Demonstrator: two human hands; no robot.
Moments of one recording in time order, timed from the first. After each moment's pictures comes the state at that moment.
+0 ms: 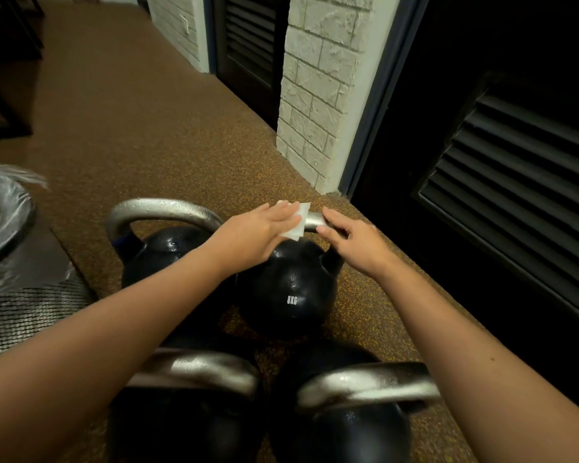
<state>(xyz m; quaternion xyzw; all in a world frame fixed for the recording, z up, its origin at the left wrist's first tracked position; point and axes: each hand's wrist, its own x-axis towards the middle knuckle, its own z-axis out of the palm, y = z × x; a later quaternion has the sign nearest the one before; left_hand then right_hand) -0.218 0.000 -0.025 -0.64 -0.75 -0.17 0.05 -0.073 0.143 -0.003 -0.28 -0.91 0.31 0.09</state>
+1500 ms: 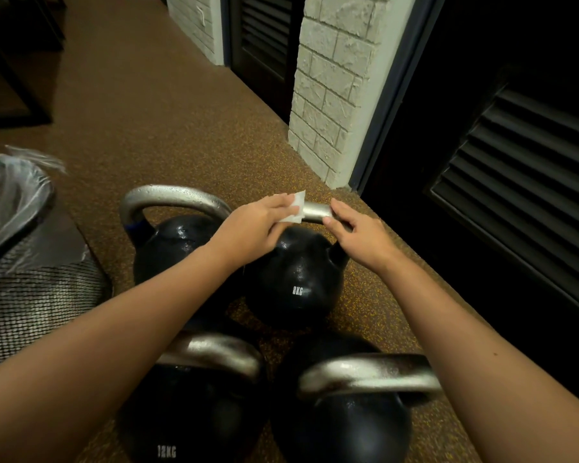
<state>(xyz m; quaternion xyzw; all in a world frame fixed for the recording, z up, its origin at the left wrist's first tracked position) -0.215 -0.008 -0.040 -0.58 -0.76 -0.29 0.07 -0.074 0.140 -0.009 -0.29 -0.90 0.31 0.09</state>
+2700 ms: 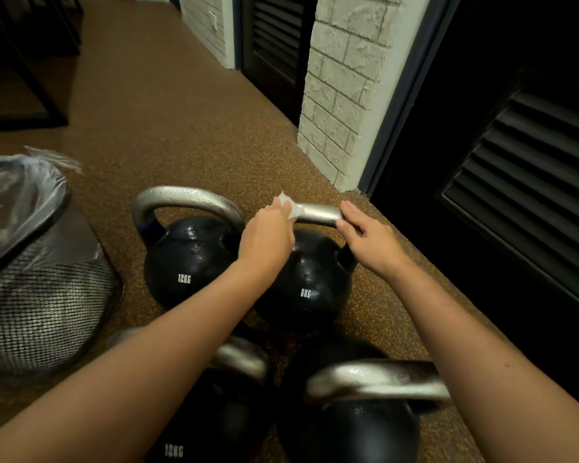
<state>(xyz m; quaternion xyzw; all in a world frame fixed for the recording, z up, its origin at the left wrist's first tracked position) -0.174 0.004 -0.017 -0.35 -0.90 -0.26 0.03 -0.073 0.138 -0.012 -0.28 -0.90 0.31 0.11</state>
